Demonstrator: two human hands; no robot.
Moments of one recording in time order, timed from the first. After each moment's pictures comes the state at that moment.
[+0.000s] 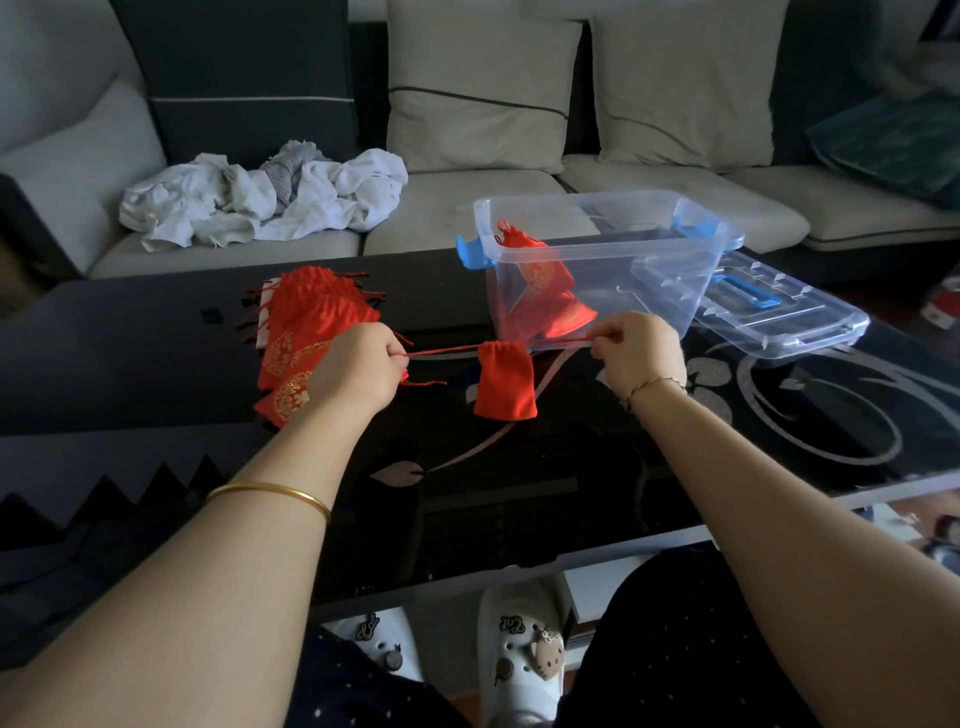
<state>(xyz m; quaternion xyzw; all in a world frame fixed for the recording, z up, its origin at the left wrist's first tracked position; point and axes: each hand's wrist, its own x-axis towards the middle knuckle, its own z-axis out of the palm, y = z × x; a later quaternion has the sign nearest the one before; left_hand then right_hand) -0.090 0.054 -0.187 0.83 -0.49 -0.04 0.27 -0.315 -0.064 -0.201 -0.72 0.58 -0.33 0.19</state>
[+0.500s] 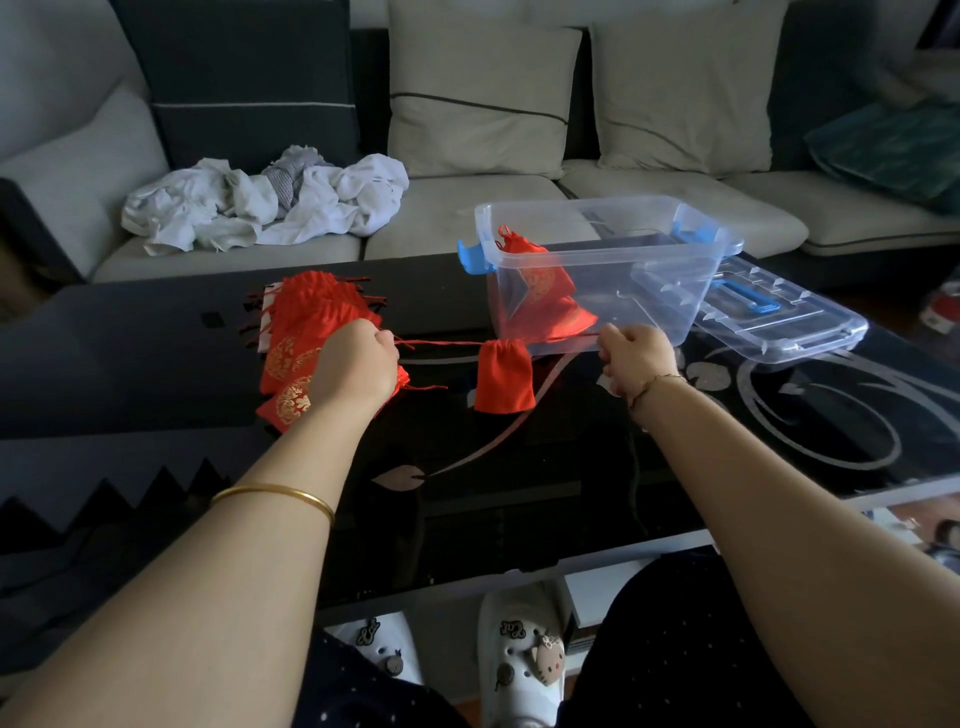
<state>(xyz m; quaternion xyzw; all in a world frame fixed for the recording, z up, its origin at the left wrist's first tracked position) -0.090 0.050 -0.184 0.85 -0.39 -0.05 0.35 -0.311 -0.071 -0.207 -0.60 0.57 -0.40 0.39</state>
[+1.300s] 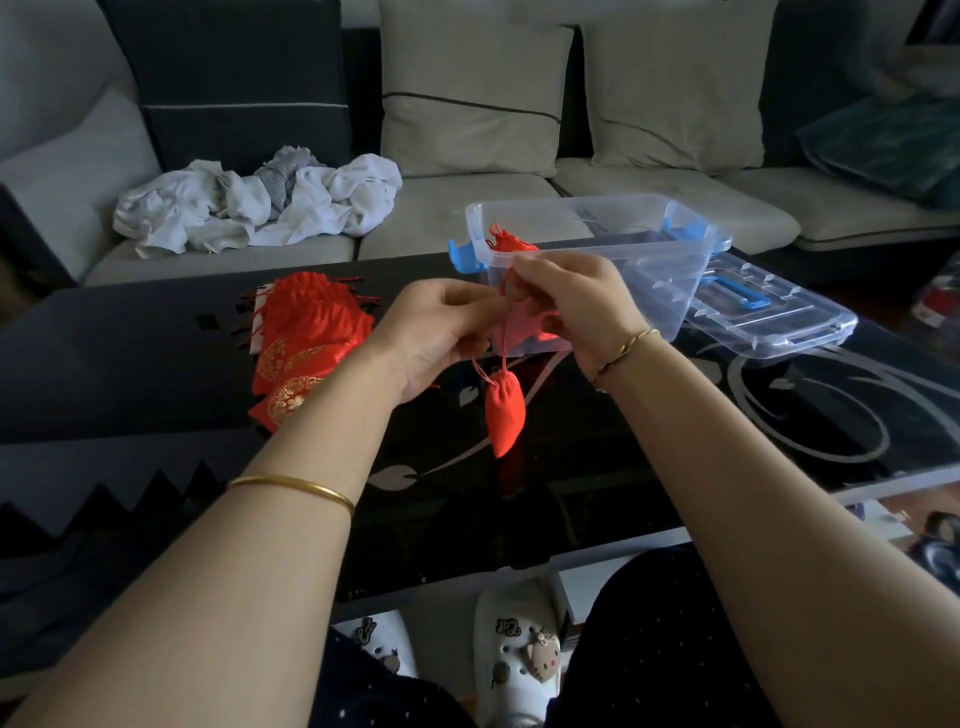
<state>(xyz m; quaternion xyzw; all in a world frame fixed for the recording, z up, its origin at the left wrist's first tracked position) -0.154 0.045 -0.138 0.54 -0.46 -0.43 0.56 -0.279 -0.010 -0.125 -0.62 0.34 -0.43 0.55</state>
